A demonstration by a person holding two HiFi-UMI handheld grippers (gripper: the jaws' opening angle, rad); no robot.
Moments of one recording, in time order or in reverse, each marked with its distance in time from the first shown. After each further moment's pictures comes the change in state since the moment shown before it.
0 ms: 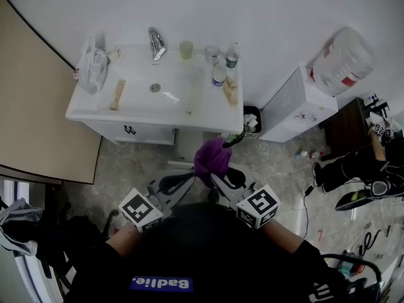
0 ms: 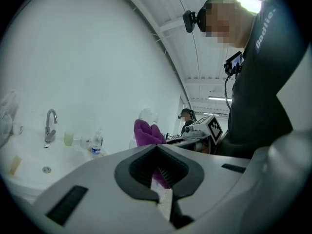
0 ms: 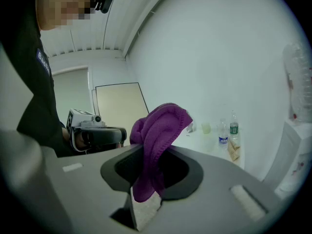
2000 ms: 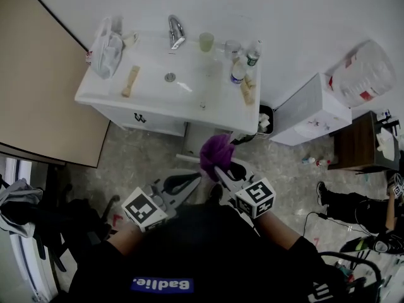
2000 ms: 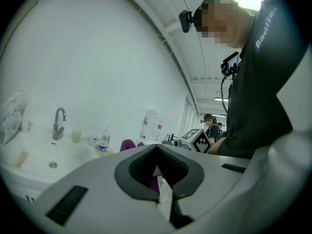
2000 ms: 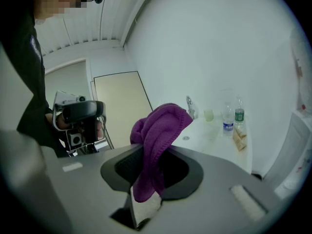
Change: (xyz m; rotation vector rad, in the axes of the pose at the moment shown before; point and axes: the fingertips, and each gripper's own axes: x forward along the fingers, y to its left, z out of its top) left arm -0.010 0.013 -0.009 -0.036 0.014 0.062; right arm 0.048 -0.030 -0.054 0.014 0.119 0.035
